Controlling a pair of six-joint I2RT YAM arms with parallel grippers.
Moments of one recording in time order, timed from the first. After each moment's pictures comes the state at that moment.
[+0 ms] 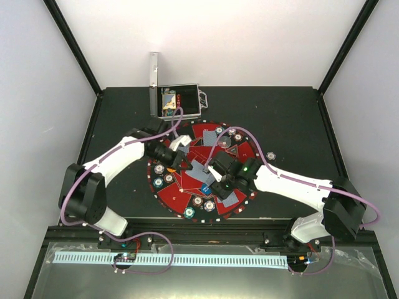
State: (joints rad) left arm -0.41 1.54 1.07 -0.79 0.85 -0.03; right arm 0.99 1.42 0.98 -0.74 -0.01 0.13
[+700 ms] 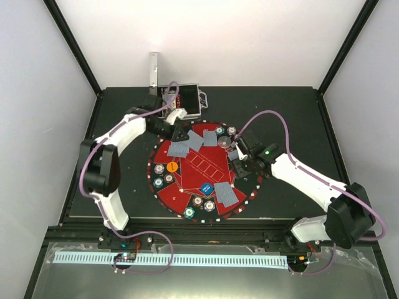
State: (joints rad) left arm -0.24 1.76 1.33 -0.69 0.76 0.06; right arm 0.67 1.35 0.97 -0.75 0.07 0.19
